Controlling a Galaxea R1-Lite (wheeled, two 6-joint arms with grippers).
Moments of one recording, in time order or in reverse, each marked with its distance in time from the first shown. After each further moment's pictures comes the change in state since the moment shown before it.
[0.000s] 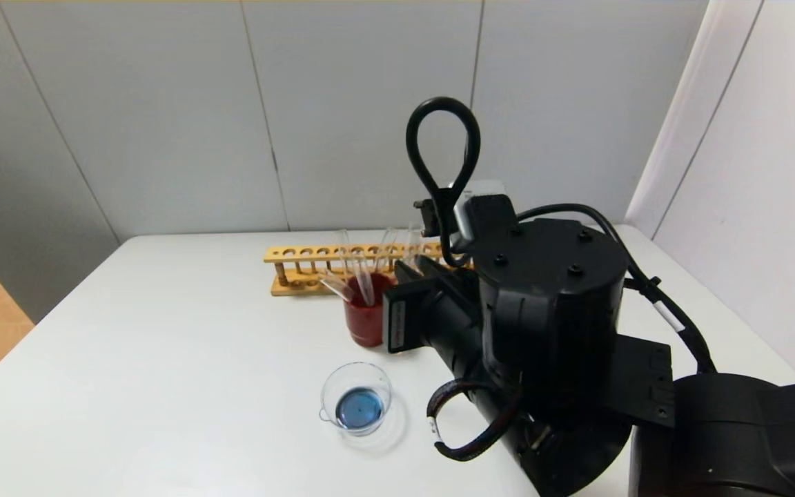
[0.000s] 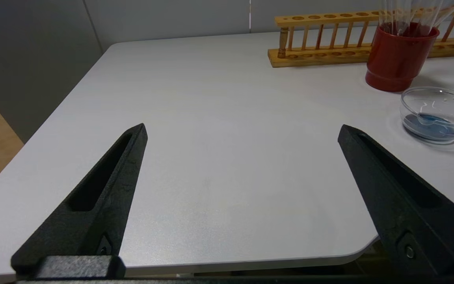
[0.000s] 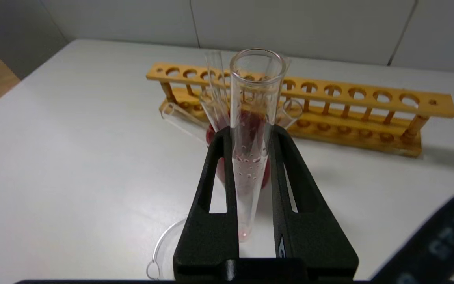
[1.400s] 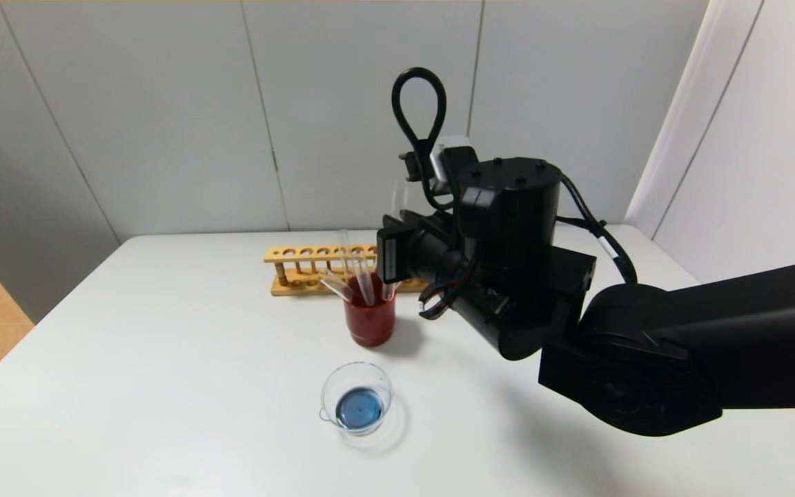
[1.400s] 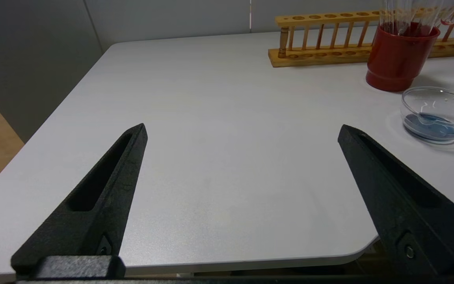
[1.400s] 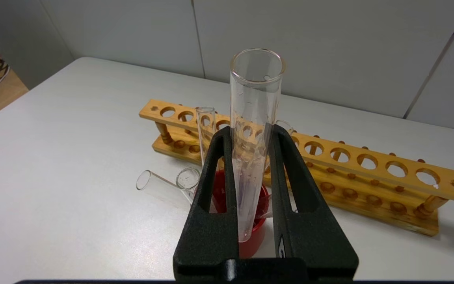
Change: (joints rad) left arm 0.000 0.000 0.000 0.000 0.000 0.000; right arm -0.180 0.138 -0.206 -0.010 0.243 -0.103
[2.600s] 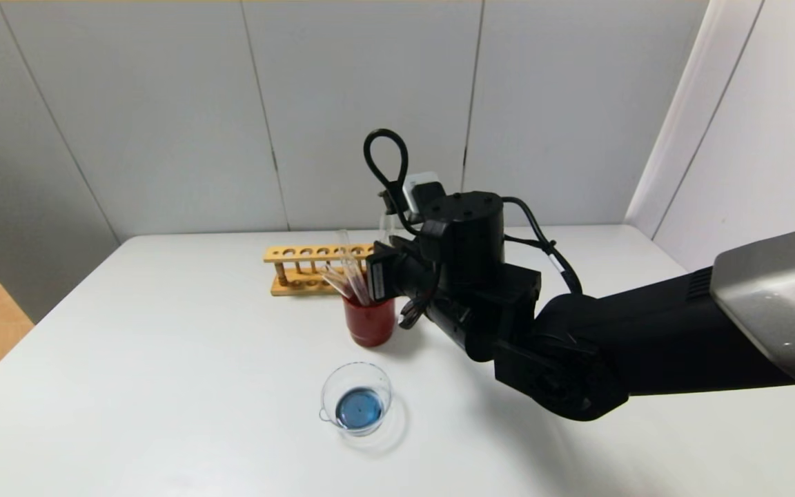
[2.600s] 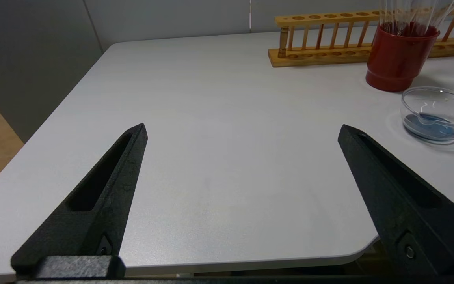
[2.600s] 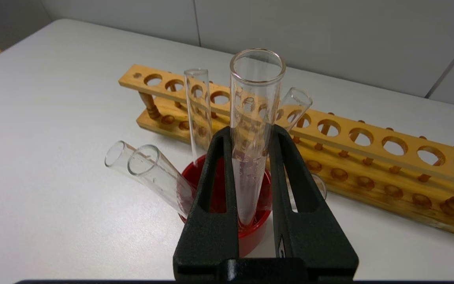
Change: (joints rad) left arm 0.000 0.000 0.000 0.000 0.000 0.000; right arm -0.023 0.124 -0.048 0.002 0.041 -0.010
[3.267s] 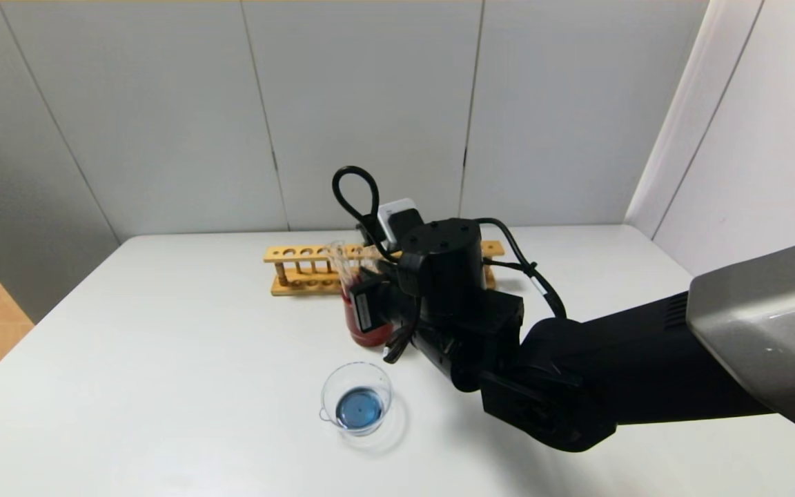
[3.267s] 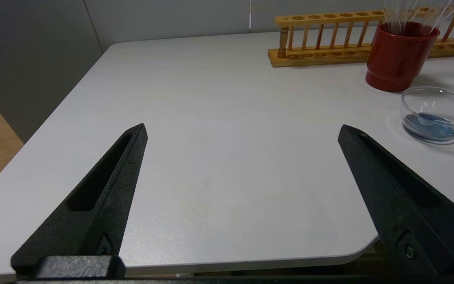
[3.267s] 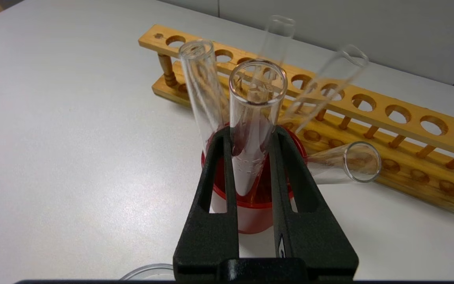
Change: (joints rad) left arm 0.000 0.000 0.000 0.000 0.000 0.000; right arm 0.051 0.020 0.034 0.001 -0.001 -0.026
